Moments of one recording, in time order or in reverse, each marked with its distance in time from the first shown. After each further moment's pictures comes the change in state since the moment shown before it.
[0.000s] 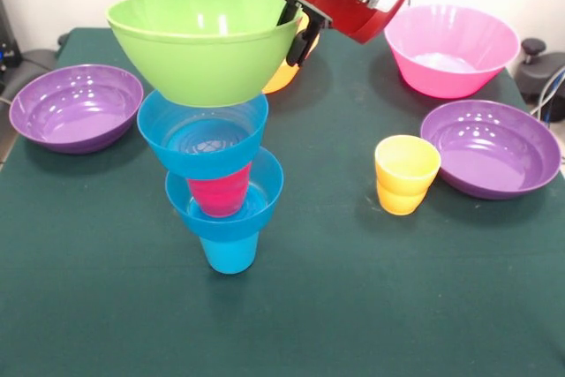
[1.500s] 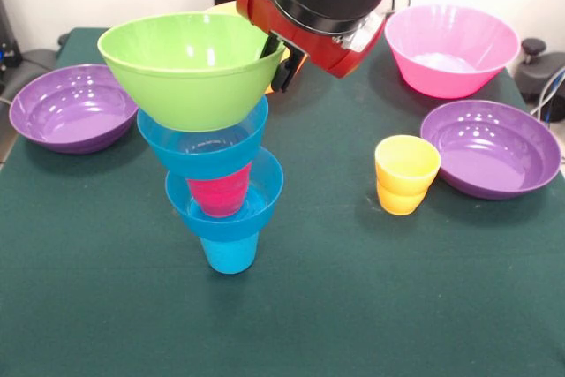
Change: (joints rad) arm -0.015 0.056 0.000 -0.029 -0.001 0.000 0.000
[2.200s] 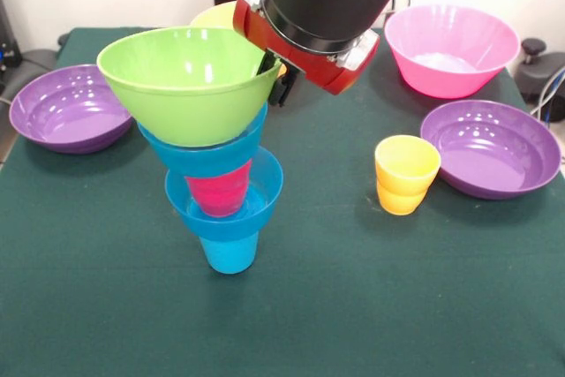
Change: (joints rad) arm -0.003 0.034 0.003 -0.036 0.000 0.000 0.000
